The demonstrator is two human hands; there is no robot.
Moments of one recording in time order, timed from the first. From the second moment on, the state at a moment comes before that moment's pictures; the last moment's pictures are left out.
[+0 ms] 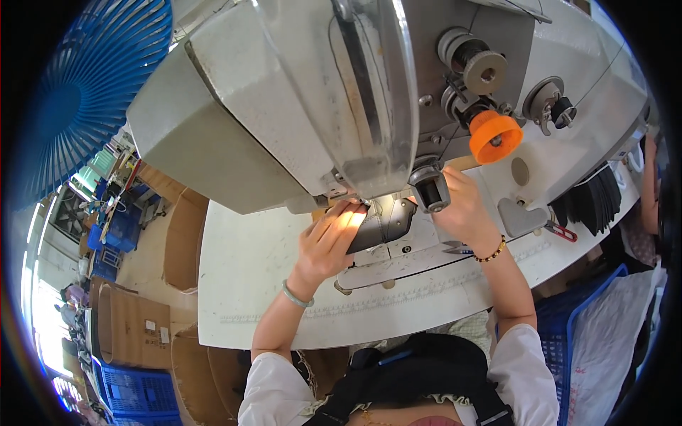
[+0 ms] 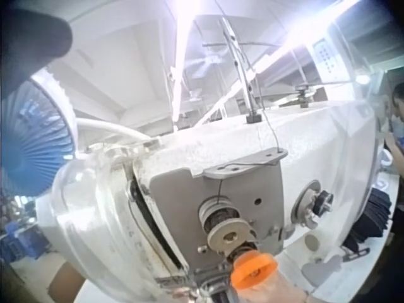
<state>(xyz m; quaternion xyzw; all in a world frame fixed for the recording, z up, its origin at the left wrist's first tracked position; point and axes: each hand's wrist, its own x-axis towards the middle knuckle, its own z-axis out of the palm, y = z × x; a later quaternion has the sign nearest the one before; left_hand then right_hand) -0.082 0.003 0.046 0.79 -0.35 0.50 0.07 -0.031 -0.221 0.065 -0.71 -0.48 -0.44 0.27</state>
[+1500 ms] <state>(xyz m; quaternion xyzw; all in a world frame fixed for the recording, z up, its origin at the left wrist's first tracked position) -0.091 0.001 0.042 0.81 -0.33 0.47 0.11 -0.030 -0.223 0.066 -0.72 -0.49 -0.38 0.32</state>
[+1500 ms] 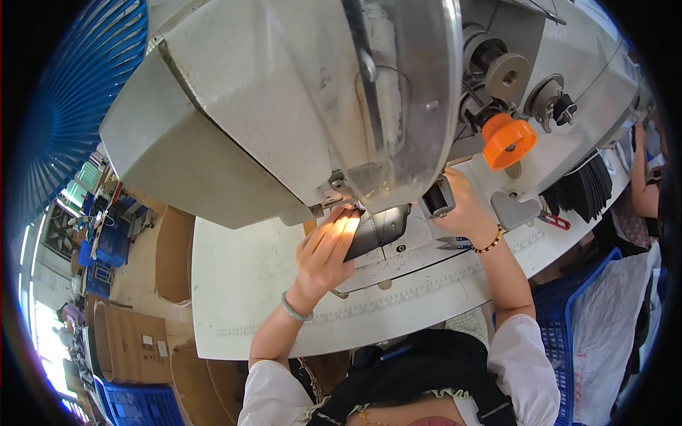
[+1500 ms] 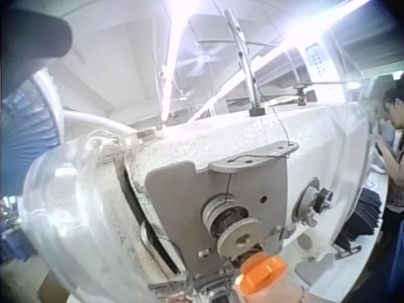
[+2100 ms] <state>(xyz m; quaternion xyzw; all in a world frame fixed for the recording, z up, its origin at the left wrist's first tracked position) -0.094 -0.003 0.042 0.82 -0.32 0.47 0.11 -0.031 -0.222 0.067 -0.72 -0.49 -0.36 0.35</state>
